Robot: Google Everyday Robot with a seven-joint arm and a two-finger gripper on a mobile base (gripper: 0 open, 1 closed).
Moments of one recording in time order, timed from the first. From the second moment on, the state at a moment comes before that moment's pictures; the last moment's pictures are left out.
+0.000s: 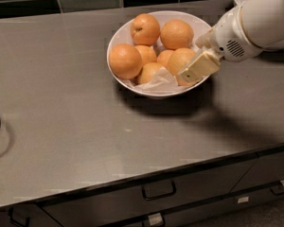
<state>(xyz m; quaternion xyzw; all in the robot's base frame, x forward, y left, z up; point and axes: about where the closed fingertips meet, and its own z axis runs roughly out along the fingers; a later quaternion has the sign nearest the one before) 0.535 -0.130 0.963 -0.49 0.79 0.05 0.36</state>
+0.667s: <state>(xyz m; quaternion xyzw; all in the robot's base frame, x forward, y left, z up) 0.542 -0.128 0.956 -0.48 0.79 0.04 0.37</state>
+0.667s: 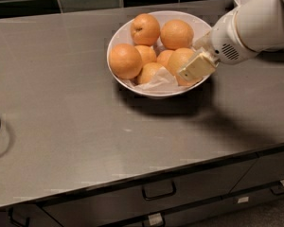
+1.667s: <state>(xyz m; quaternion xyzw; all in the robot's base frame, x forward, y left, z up) 0.554 -0.119 0.943 -0.48 0.80 0.01 0.36</state>
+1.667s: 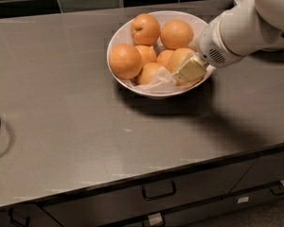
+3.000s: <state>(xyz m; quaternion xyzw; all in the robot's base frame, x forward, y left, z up) 0.560 -0.121 0.928 -0.48 0.80 0.01 0.35</state>
